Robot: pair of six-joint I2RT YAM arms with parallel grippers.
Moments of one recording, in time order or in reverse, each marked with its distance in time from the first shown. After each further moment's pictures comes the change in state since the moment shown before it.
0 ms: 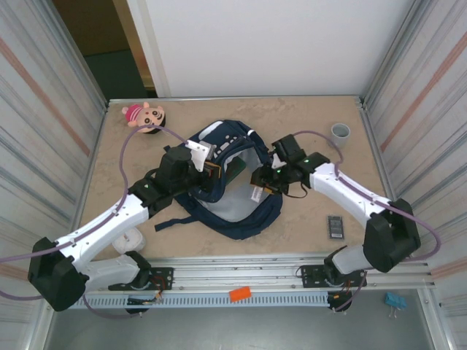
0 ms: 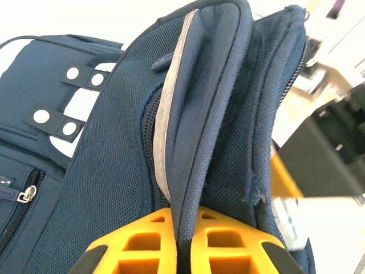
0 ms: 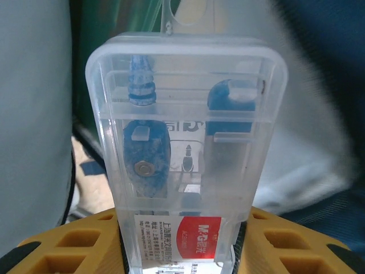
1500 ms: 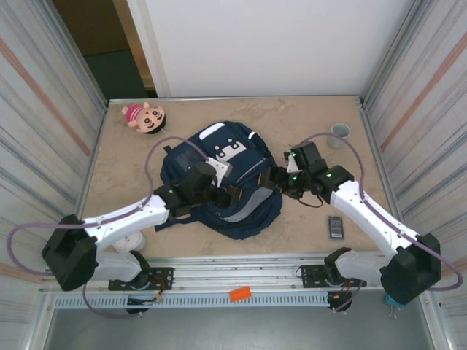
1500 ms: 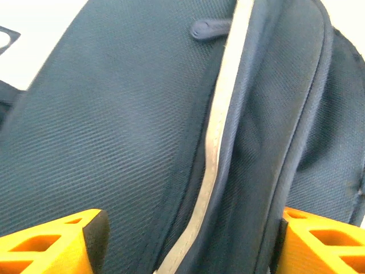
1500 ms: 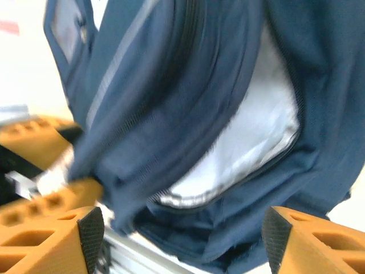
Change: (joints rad) left arm -0.138 0.129 -0.082 0.043 -0.101 -0.084; right arm -0.040 -0.262 -0.108 -0.065 0.063 -0.122
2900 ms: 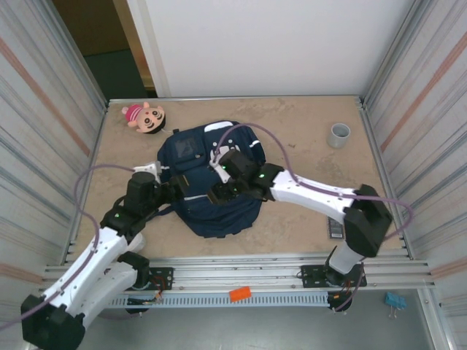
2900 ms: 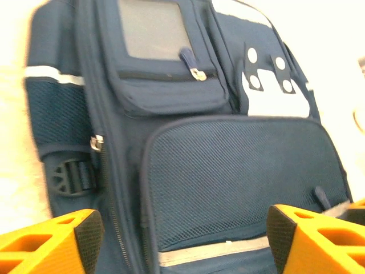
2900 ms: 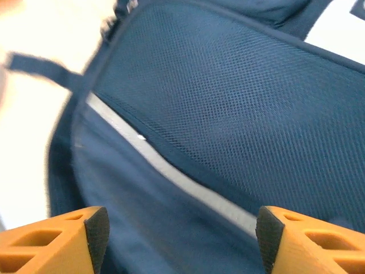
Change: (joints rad) left arm 0.437 -0.528 -0.253 -0.185 -0.021 -0.298; right arm 0.436 0.471 0.299 0.215 0.331 -0.605
